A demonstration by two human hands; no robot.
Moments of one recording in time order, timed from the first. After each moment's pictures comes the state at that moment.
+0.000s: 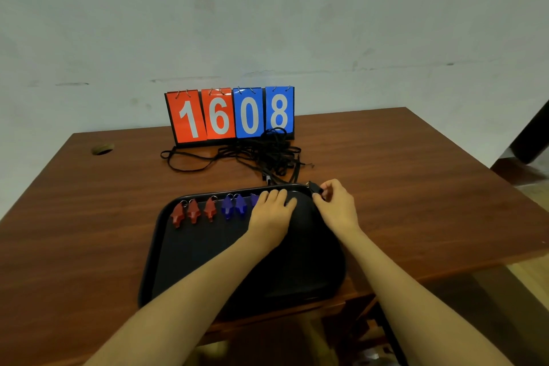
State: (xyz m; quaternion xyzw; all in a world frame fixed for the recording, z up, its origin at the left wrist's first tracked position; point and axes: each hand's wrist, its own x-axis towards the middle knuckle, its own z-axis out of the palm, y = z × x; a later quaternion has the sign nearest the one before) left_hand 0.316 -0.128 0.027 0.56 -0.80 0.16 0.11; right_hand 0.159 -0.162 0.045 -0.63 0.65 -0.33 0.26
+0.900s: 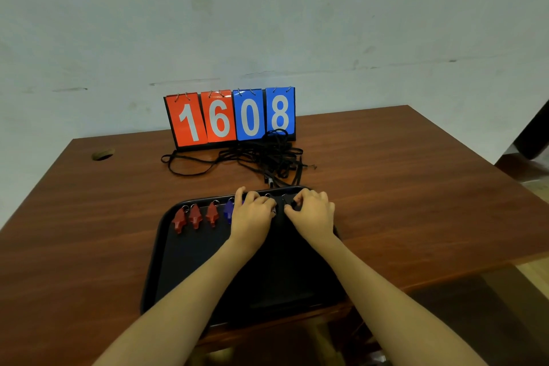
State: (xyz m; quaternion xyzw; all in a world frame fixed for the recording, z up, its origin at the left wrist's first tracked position) left_hand 0.346 -0.126 0.034 0.66 -0.74 0.04 0.11; right_hand 0.210 -0.154 0.037 -0.70 0.66 -0.22 0.16
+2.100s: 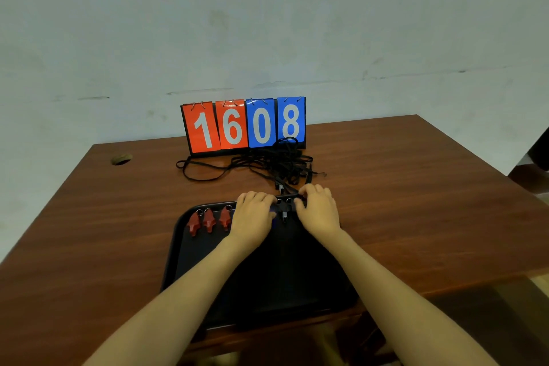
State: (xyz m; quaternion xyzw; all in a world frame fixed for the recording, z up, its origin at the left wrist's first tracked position) left_hand 0.369 -0.129 0.052 0.67 -0.74 0.01 0.13; right_hand 0.218 -0.165 0.054 -0.74 0.62 -0.21 0.14
